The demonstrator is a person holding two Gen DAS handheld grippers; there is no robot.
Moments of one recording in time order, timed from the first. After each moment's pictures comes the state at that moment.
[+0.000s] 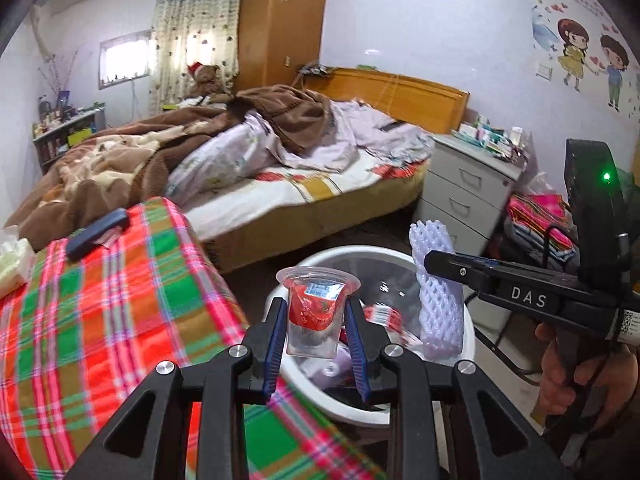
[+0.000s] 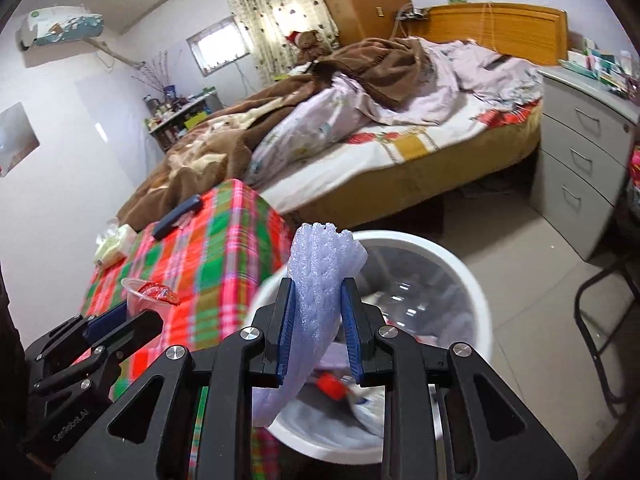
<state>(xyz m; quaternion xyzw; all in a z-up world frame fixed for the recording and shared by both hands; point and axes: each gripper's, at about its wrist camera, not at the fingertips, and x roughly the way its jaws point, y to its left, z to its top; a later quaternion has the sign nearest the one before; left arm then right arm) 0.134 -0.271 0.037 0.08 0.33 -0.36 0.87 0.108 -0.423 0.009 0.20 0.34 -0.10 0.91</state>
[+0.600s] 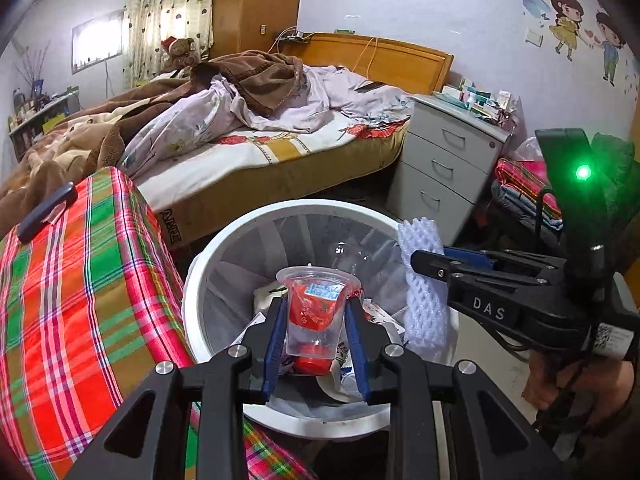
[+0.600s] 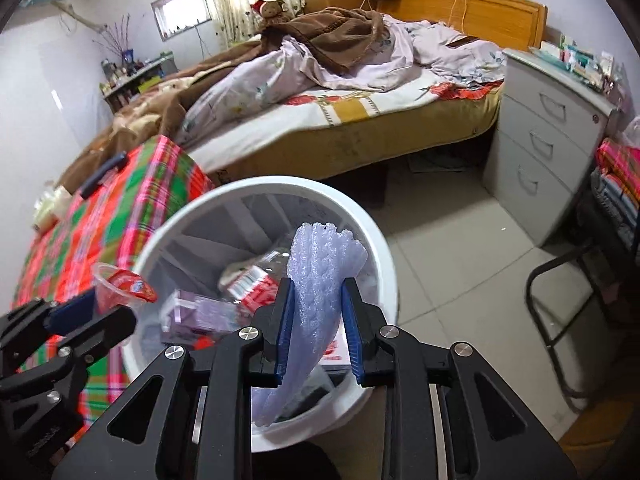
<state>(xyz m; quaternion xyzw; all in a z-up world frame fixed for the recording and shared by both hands) 0.121 -0.334 -0.013 0.10 0.37 -0.38 0.84 0.091 -0.459 -0.033 0.14 0.41 -0.17 0.89</state>
